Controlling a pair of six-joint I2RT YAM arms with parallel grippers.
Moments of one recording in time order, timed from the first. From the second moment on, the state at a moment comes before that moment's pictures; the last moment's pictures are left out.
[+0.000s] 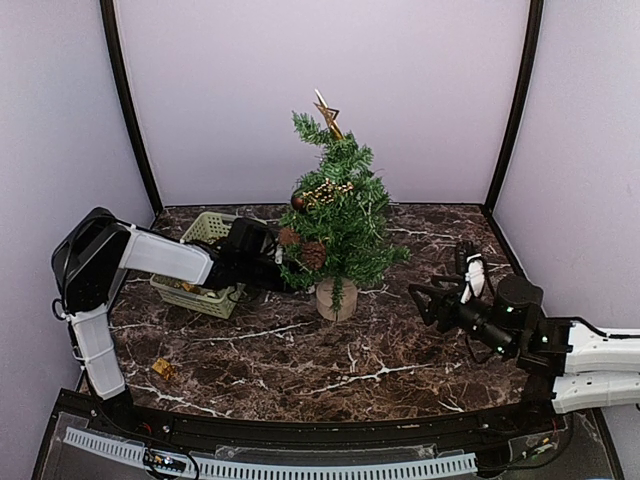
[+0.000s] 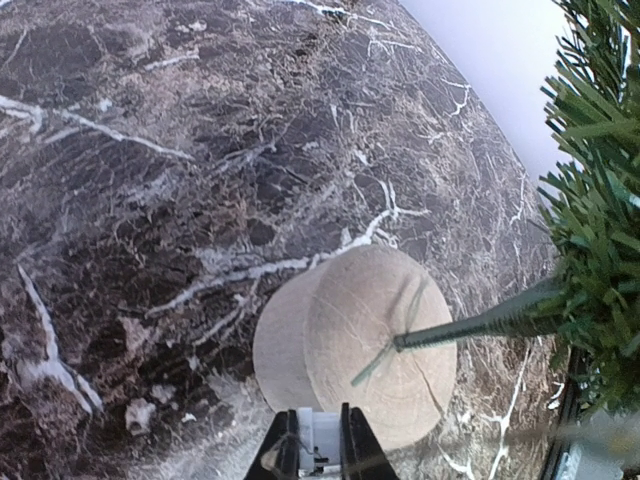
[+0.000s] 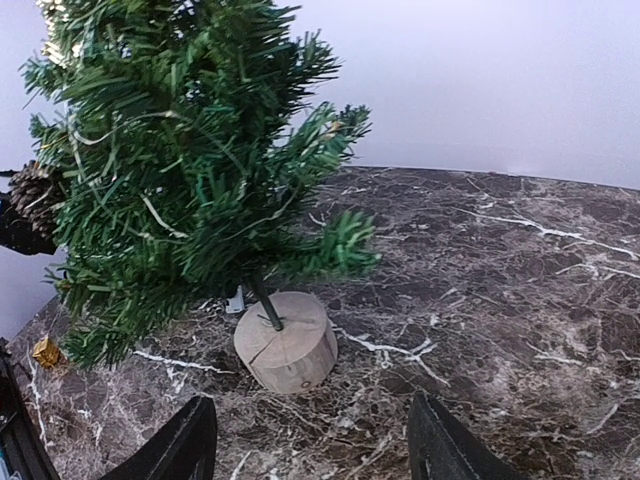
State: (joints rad) left arm -0.66 1.89 1.06 0.18 0.41 -0.41; right arm 0.96 0.76 0.31 0.28 0.34 0.31
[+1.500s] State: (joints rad) left arm -0.71 1.75 0.91 0.30 0.54 -0.83; right arm 1.16 1.77 0.50 1.11 0.47 0.39
